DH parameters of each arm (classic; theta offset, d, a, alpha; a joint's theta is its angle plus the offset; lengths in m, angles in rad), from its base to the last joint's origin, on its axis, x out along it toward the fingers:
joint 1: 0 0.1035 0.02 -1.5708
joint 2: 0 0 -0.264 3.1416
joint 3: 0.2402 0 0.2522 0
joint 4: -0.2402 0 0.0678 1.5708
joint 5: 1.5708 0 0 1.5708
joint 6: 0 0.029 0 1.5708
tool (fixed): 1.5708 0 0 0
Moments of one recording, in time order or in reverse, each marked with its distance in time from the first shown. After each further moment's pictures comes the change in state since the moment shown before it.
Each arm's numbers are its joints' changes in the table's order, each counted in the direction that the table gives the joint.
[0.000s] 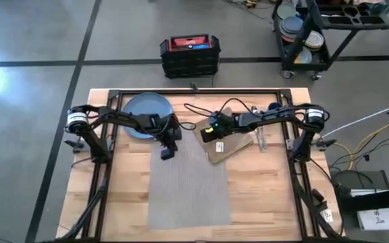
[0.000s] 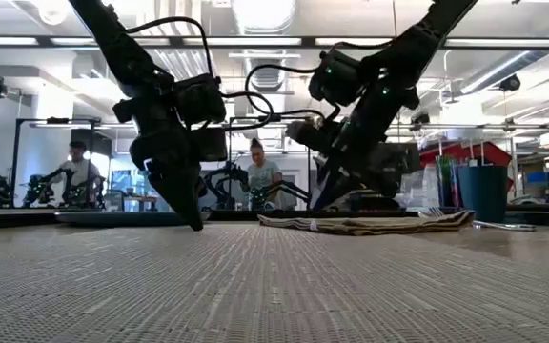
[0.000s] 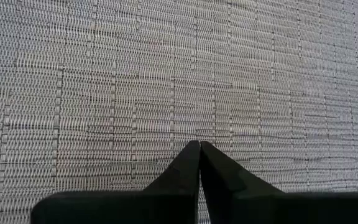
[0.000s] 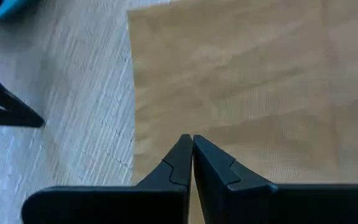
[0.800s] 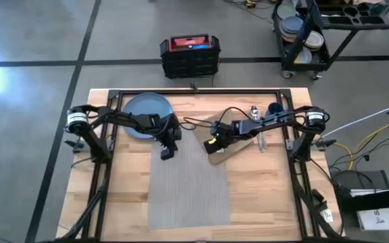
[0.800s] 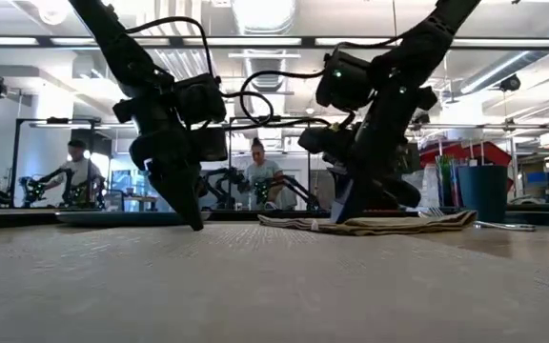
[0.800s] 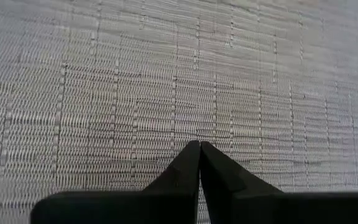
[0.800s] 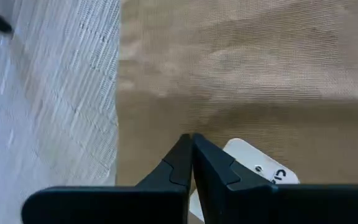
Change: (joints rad) left arm 0.000 -0.001 0.000 0.004 0.002 0.001; right arm 0.115 -0.004 -0.061 -0.070 -0.080 0.022
